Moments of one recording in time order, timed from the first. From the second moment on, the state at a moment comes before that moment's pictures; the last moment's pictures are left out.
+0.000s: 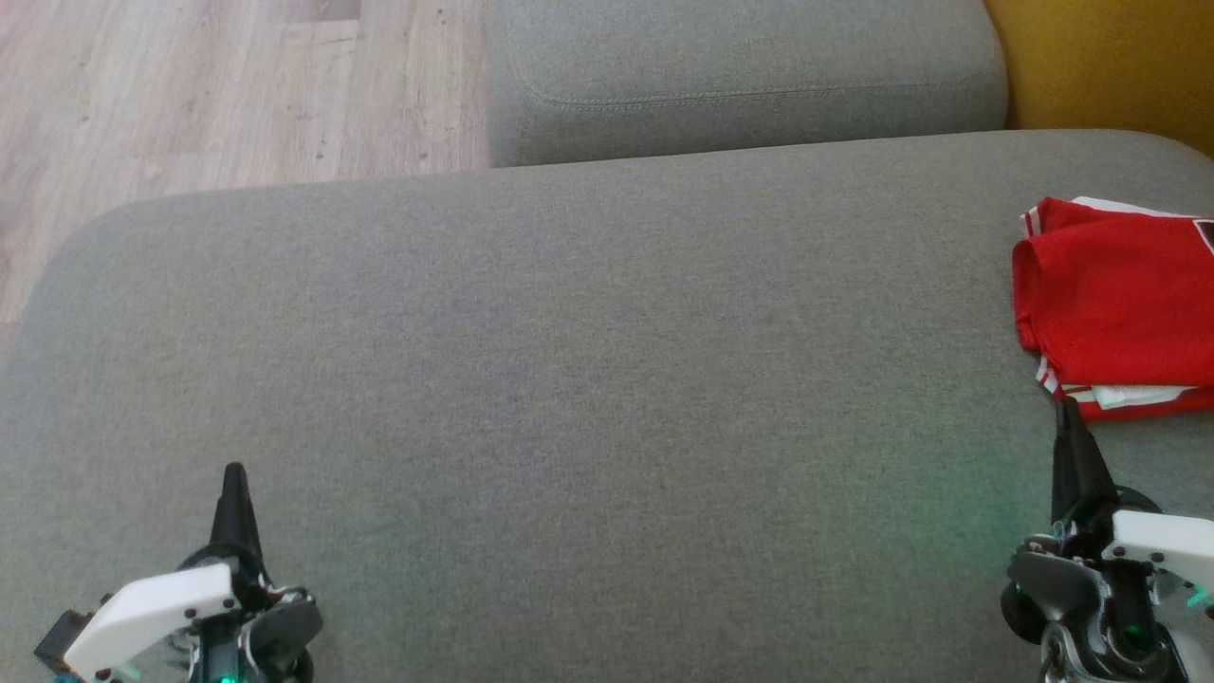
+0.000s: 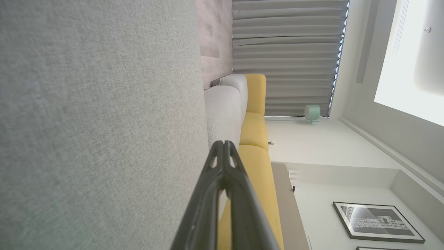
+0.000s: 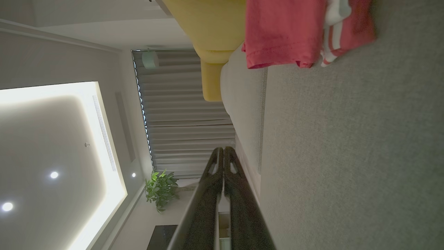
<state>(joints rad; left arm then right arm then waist) -0.05 0.07 0.04 0.27 -1.64 -0.12 0.08 -0.05 -0.06 -0.10 0.27 1.64 0.13 0.08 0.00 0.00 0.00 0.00</state>
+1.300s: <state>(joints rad) -0.05 0.06 0.06 0.27 -1.64 -0.12 0.09 -0.05 -0.06 -0.11 0.28 1.63 0.13 0.09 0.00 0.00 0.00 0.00</state>
